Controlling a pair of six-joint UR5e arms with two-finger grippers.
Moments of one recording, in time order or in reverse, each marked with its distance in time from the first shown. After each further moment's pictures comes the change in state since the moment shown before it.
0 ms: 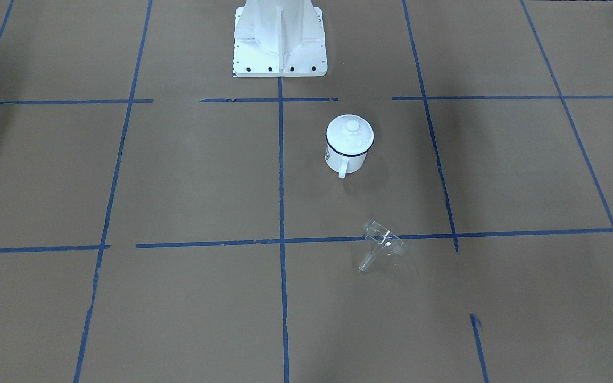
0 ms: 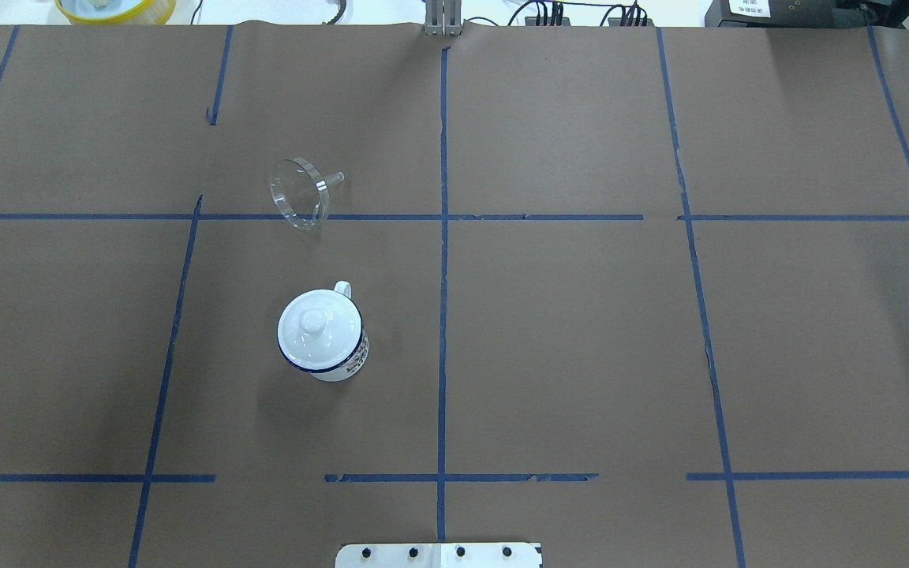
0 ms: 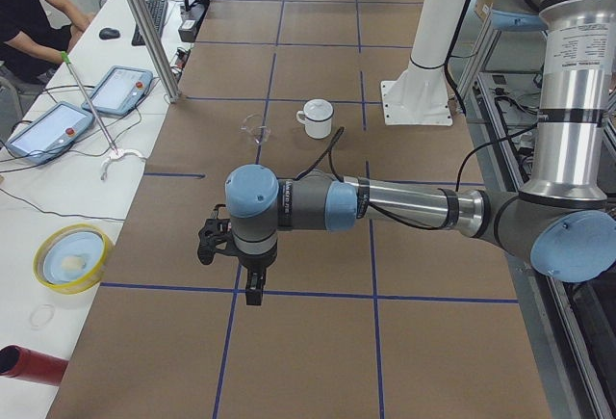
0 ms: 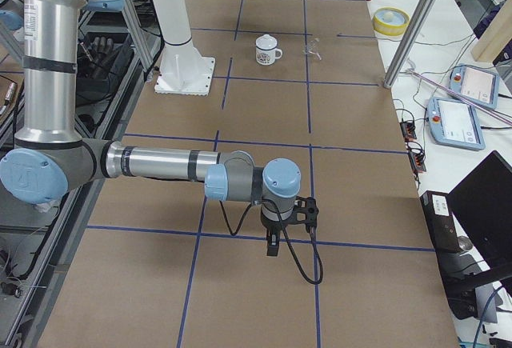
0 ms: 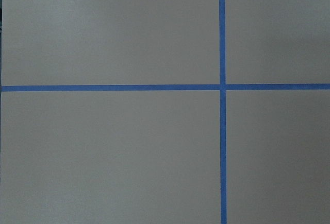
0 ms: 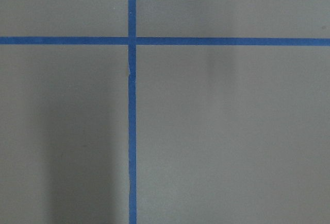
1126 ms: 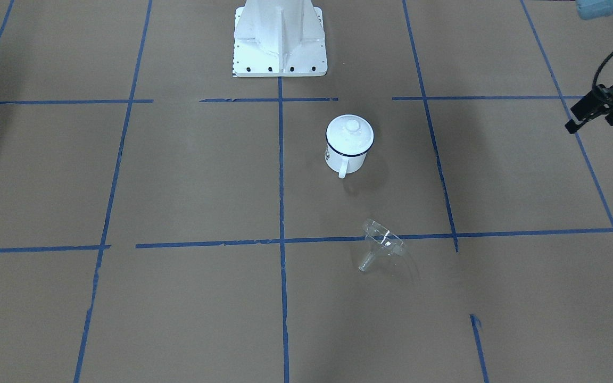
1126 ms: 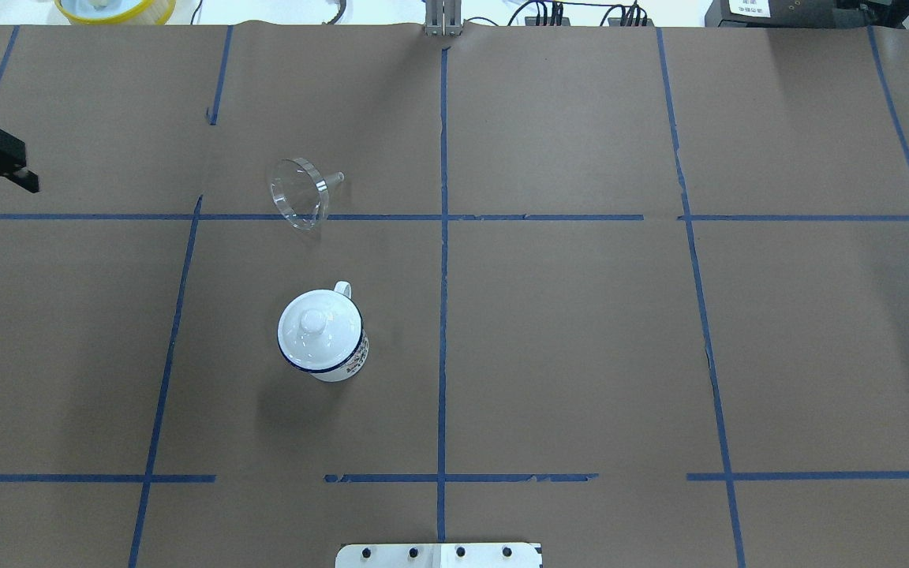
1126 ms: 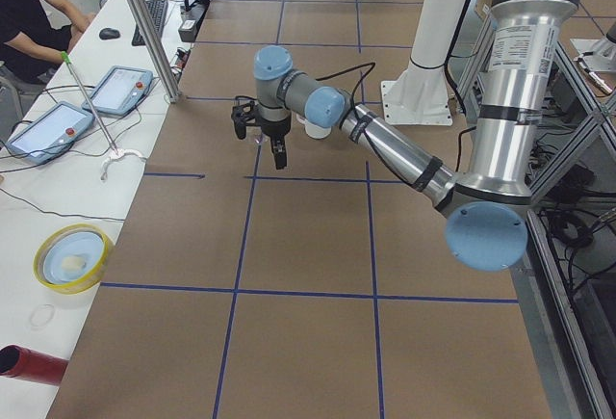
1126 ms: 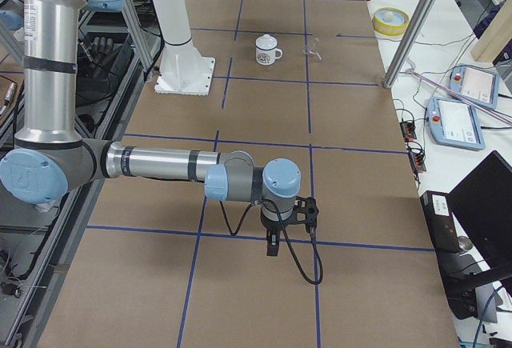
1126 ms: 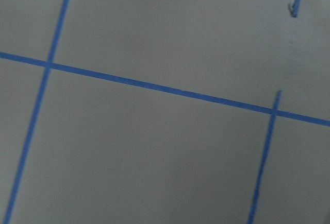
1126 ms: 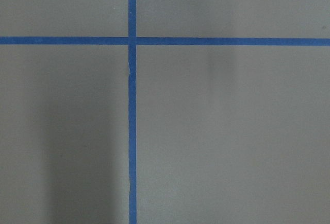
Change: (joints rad) left arm 0.572 -0.194 -0.357 0.016 -0.020 -1.071; right arm 0.000 0.000 0.000 0.000 0.000 0.000
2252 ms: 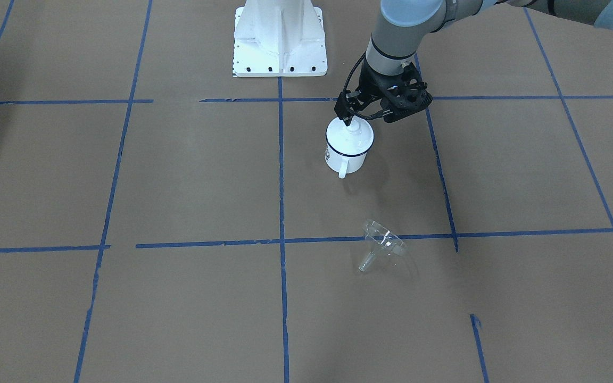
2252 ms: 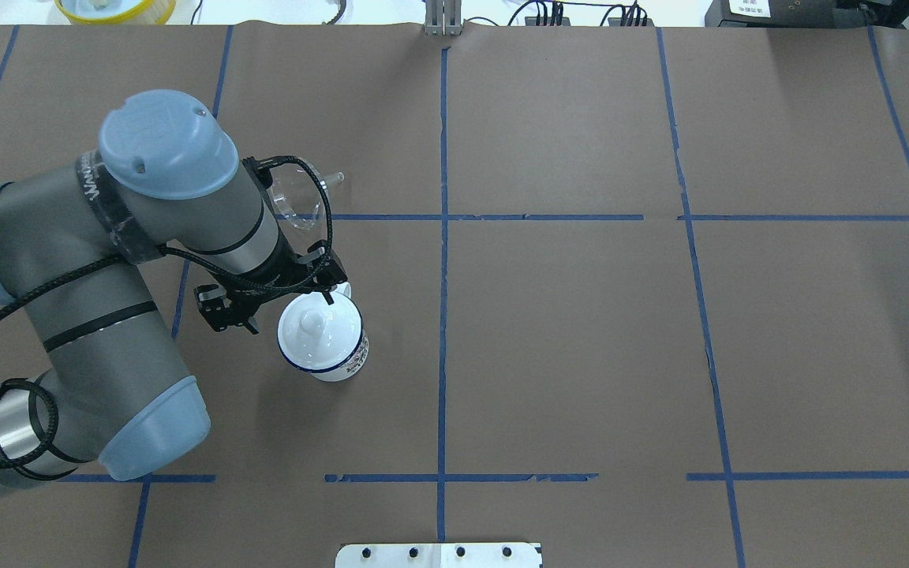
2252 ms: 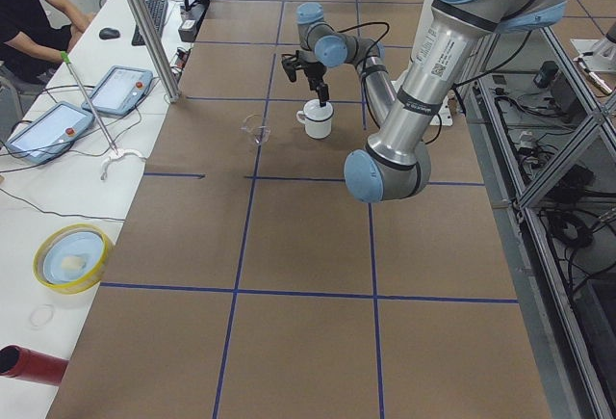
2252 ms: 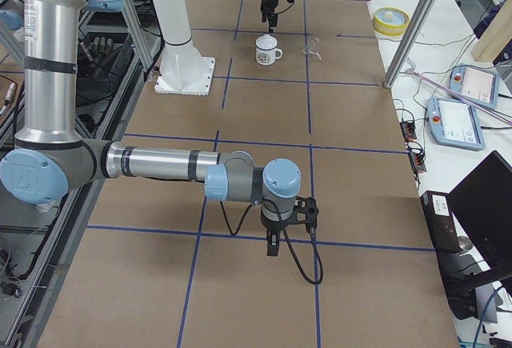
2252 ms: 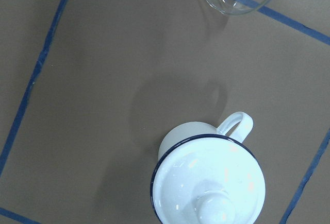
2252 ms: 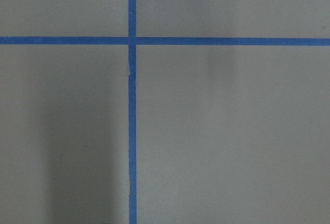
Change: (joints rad) left arm 0.491 -0.380 0.106 0.147 0.258 -0.503; right arm 0.000 0.000 0.000 0.000 0.000 0.000
